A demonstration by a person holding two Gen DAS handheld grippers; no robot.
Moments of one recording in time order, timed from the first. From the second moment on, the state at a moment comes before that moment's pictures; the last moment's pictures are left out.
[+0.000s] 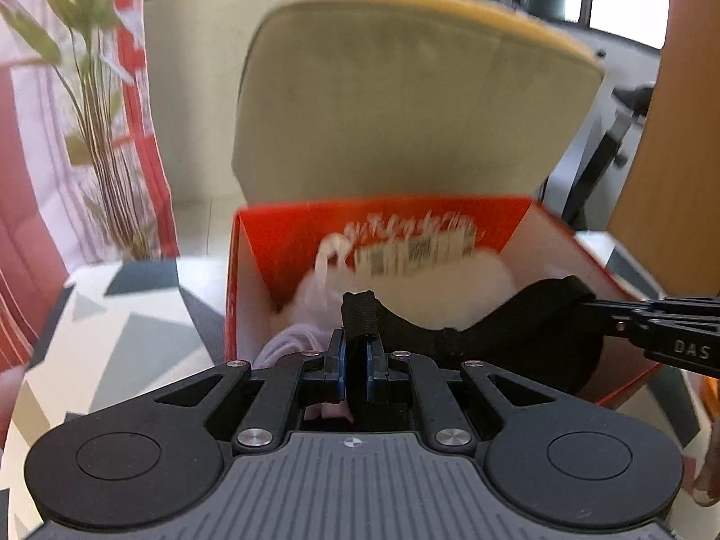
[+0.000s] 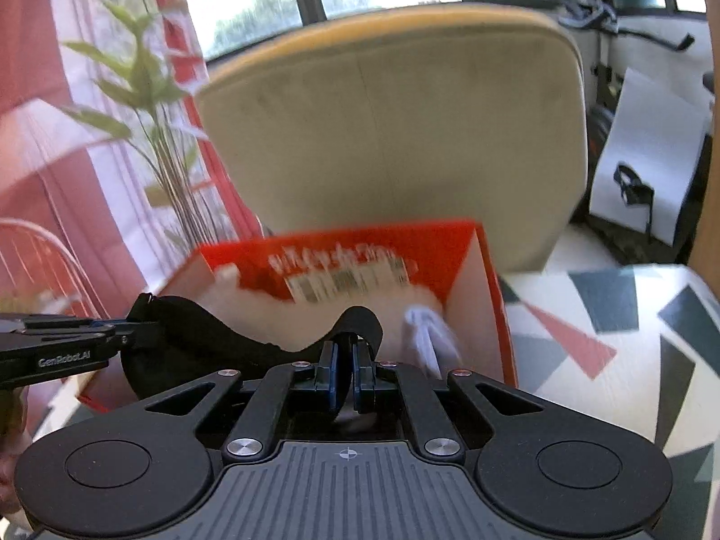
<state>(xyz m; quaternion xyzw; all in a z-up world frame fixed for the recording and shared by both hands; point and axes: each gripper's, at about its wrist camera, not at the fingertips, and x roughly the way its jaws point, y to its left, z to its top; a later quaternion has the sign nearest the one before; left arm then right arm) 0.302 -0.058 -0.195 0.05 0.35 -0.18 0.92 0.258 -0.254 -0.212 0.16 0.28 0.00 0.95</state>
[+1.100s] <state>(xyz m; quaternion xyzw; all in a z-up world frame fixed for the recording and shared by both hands) 0.283 -0.035 -0.172 0.04 0.32 -0.20 0.92 0.224 -0.257 -0.206 0.13 0.26 -0.05 0.96</state>
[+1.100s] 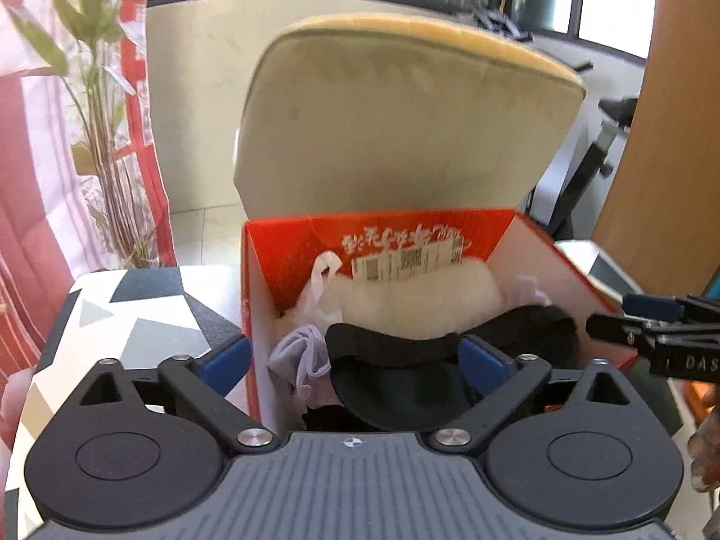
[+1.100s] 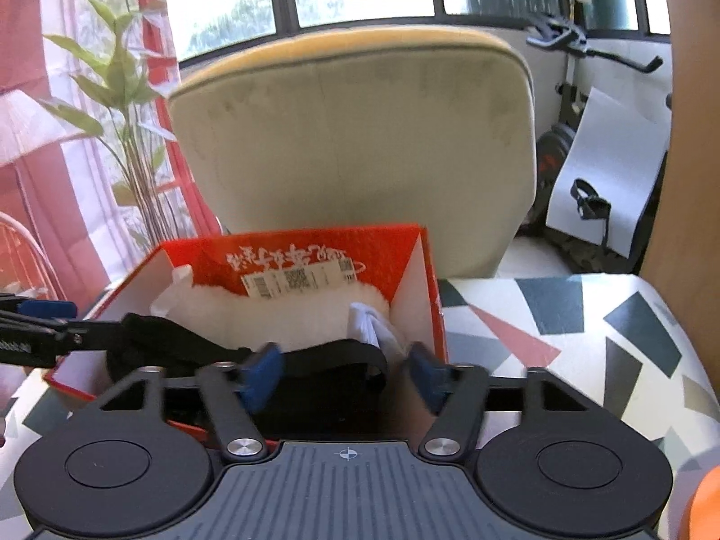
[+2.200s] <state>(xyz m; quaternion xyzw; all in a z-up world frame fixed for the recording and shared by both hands) 0.160 0.034 -0.278 0.00 0.42 -0.16 0.89 0.091 -0.196 -0.294 0.17 0.38 -0.03 0.91</state>
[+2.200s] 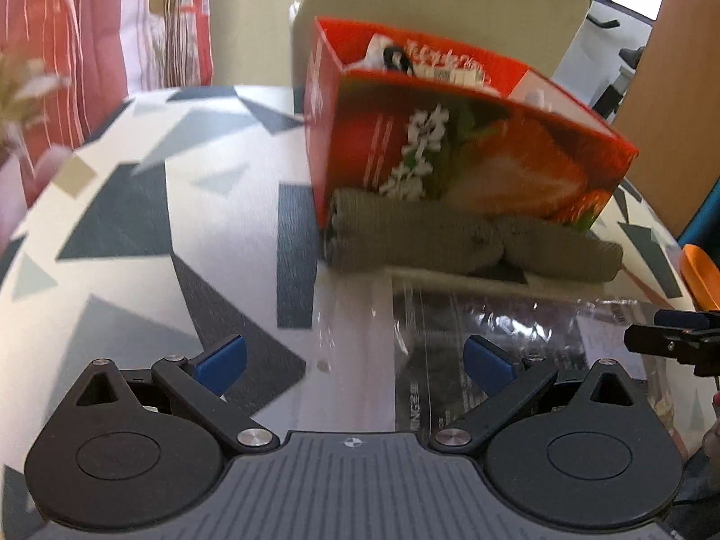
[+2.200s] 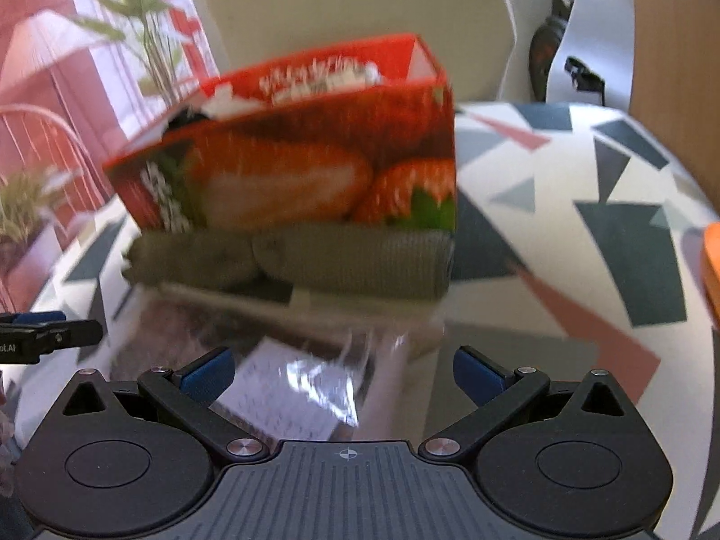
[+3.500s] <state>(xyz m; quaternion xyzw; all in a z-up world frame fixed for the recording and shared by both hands) 0.178 0.019 -0.300 0.03 0.49 -0.14 0.86 0.099 -0.192 -0.313 0.19 0.47 -0.03 0.86</state>
